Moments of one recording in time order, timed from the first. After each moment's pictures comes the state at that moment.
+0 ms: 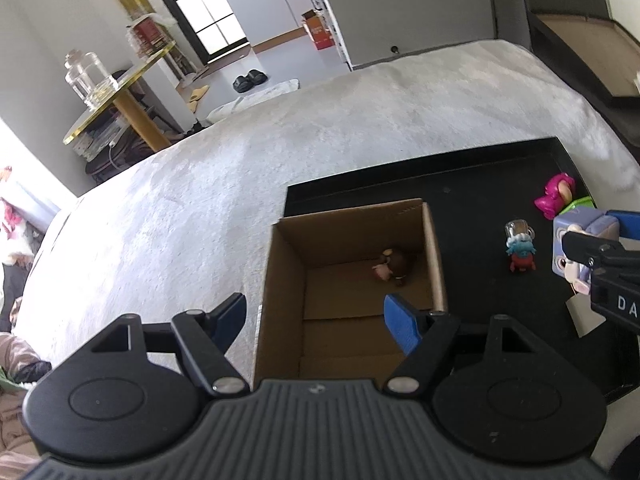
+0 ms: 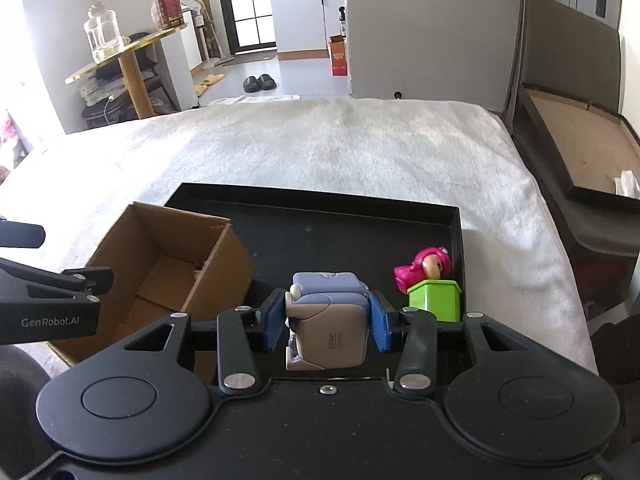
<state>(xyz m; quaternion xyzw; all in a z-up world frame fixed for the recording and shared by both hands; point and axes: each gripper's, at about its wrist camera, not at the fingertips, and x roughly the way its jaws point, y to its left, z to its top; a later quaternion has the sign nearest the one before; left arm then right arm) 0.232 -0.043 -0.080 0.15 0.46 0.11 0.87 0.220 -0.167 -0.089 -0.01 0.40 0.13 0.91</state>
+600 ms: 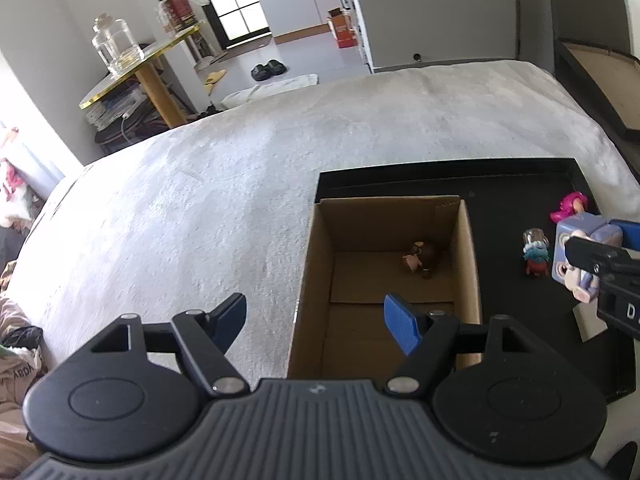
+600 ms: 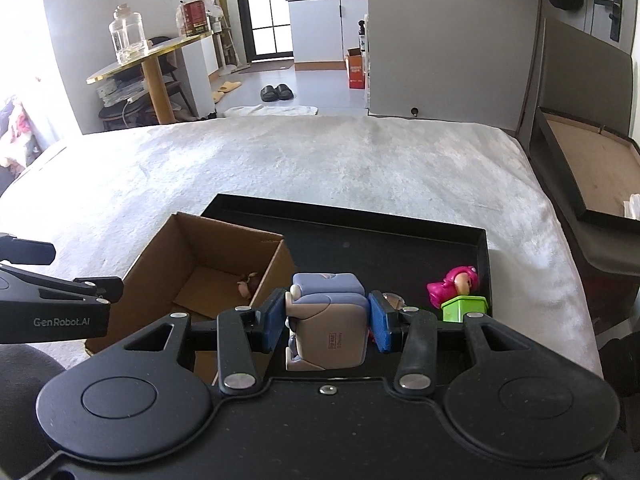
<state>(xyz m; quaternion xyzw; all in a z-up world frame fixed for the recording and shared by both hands) 0.212 -0.001 -0.070 0.09 0.46 0.13 0.88 0.205 -0.133 -0.068 -0.02 0.39 0.15 0.91</state>
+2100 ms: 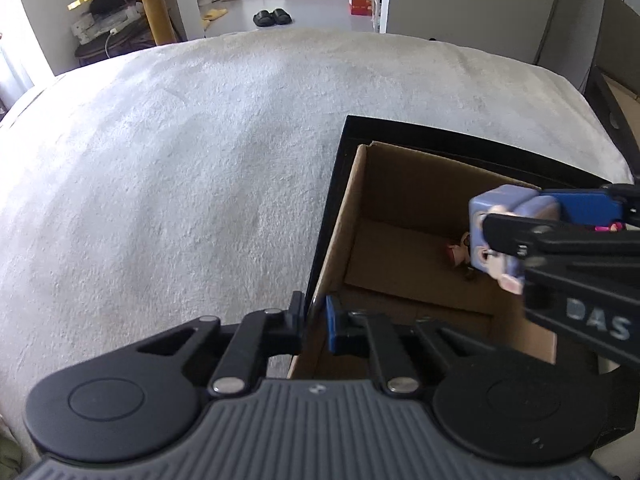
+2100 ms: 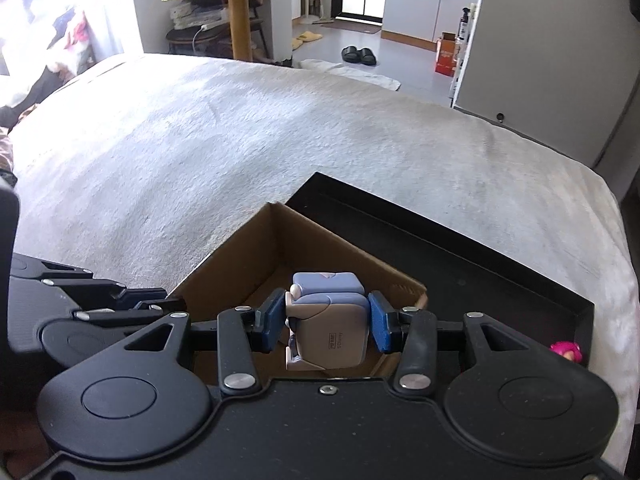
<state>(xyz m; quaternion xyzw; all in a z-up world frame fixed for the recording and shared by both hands) 0.237 0.088 -0.143 -0.03 0.49 0.11 0.86 0.254 0.001 -0.089 -0.13 0.42 0.25 0.86</state>
